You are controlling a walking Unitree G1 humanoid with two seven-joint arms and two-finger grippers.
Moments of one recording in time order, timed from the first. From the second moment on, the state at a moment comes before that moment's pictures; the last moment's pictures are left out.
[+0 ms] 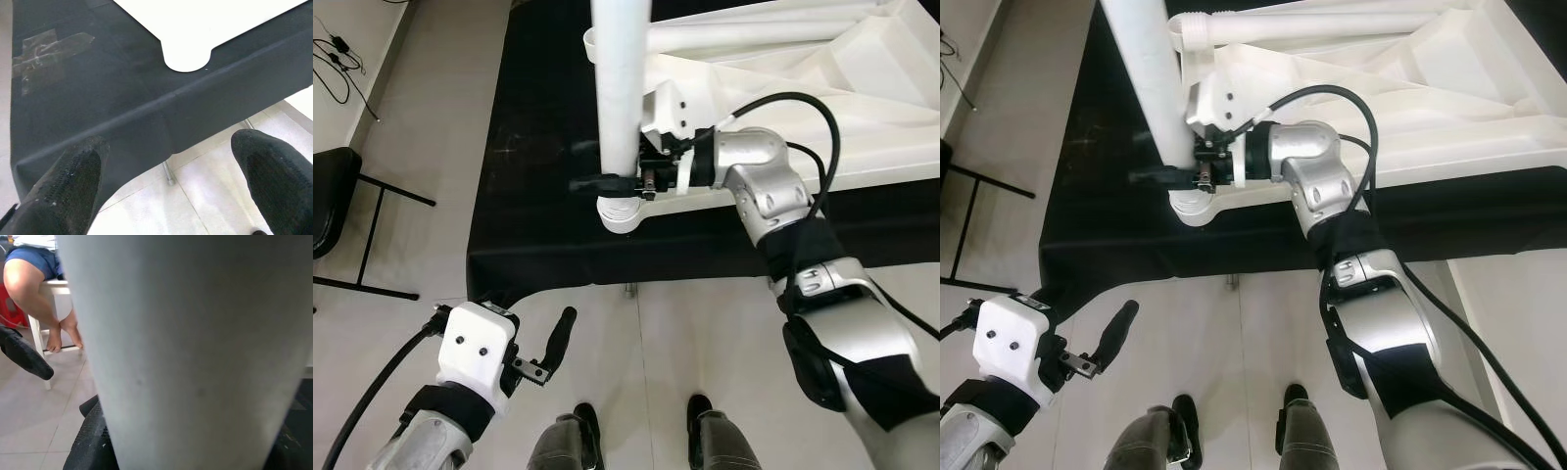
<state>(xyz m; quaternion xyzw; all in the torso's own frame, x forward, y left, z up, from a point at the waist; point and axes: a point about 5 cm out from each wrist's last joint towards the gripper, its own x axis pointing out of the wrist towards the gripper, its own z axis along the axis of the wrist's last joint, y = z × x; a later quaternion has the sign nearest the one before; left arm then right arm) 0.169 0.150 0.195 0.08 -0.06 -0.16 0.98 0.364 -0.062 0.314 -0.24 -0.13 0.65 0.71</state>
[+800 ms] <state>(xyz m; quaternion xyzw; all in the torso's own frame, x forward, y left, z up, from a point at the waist) 0.171 0.149 0.196 0.08 -0.07 -0.15 0.98 0.356 -0.028 0.322 -0.31 -0.07 0.72 0.62</state>
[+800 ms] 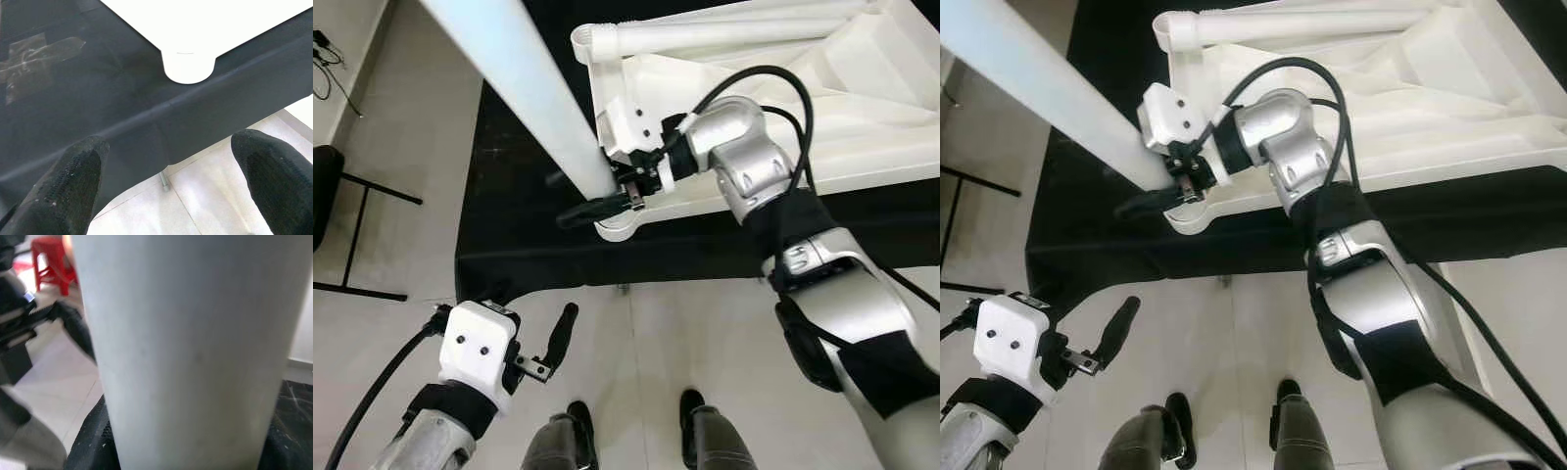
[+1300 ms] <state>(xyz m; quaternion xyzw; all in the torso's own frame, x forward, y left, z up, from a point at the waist) 0.171 0.148 0.196 0.08 -0.07 -0.15 0.98 0.387 -0.038 0.310 -0.13 -0.06 0.55 0.82</state>
